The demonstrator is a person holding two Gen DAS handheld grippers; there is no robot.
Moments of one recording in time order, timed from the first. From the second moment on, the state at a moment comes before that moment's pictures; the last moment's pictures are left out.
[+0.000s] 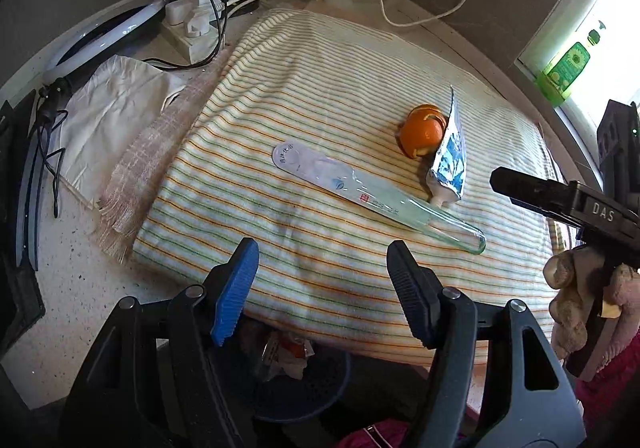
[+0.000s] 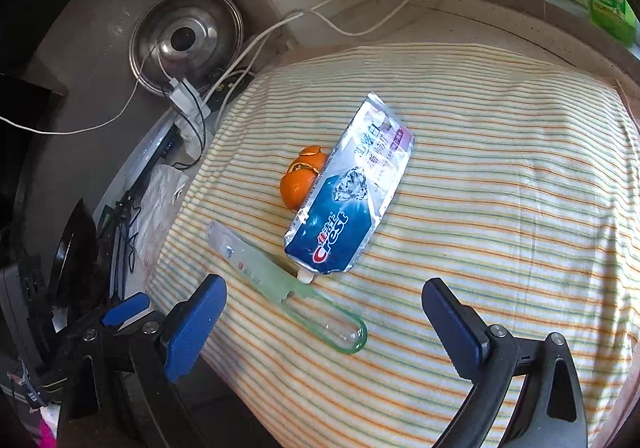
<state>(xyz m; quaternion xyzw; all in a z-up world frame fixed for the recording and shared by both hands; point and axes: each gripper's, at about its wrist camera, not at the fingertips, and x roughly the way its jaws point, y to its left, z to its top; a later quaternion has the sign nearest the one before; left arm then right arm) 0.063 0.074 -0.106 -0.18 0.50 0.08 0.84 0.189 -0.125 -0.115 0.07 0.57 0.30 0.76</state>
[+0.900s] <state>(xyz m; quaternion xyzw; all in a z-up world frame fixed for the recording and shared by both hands) 0.095 0.079 -0.116 -0.20 0.51 0.08 0.84 0.248 -0.124 -0.159 -0.01 0.61 0.24 0.76</state>
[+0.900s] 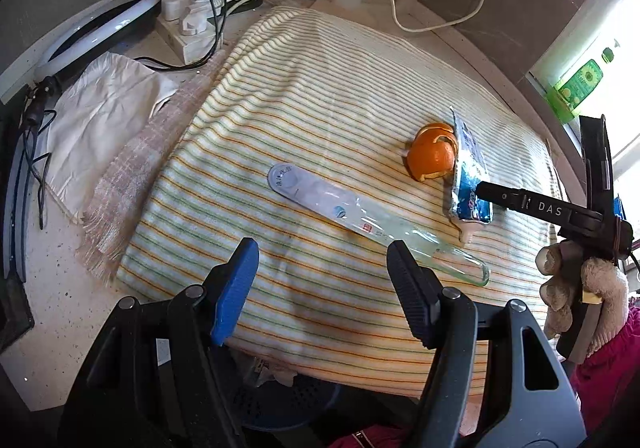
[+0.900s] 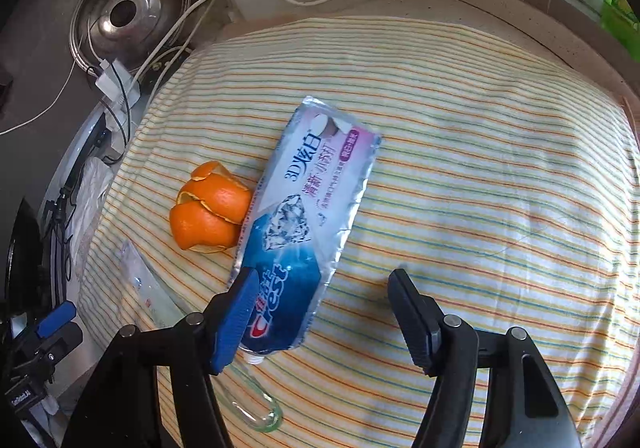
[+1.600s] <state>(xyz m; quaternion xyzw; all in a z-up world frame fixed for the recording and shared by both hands) 0.114 0.087 -0.111 -0.20 0.50 0.08 0.84 0.252 -0.094 -0.165 -0.10 0.59 0.24 0.76</state>
